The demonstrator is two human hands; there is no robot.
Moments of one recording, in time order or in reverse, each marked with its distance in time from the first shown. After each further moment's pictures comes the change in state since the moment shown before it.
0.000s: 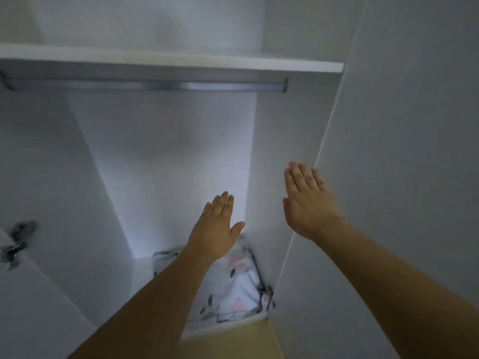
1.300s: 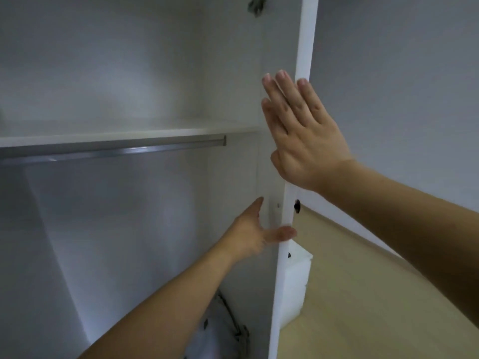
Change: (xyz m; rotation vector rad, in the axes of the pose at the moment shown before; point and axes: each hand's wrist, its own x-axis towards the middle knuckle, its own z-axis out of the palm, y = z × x) left_hand -0.044 0.182 -0.124 -0.858 -0.254 0.155; right_hand -0.116 0.047 -0.232 -0.553 0.691 0.007
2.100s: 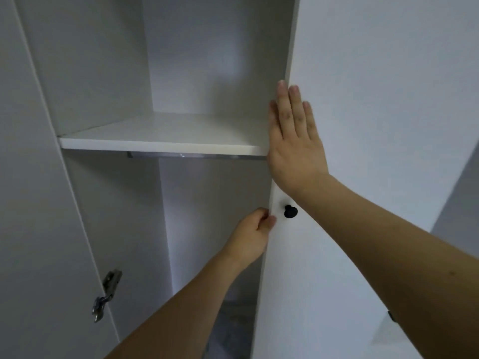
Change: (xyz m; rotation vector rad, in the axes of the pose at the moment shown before) left_hand 0.012 -0.130 -0.236 -0.035 0.501 -0.166; right_hand 0.242 -0.234 0.099 0.440 0.109 0.142
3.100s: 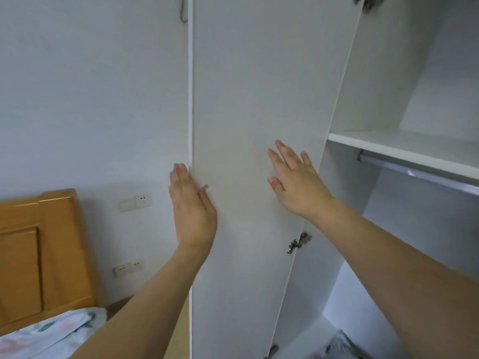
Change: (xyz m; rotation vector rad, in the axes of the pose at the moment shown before) left_hand -0.352 0.037 -0.164 0.823 1.673 -0.239; right_hand -0.044 -0.222 -0.158 1.159 -0.125 -0.839
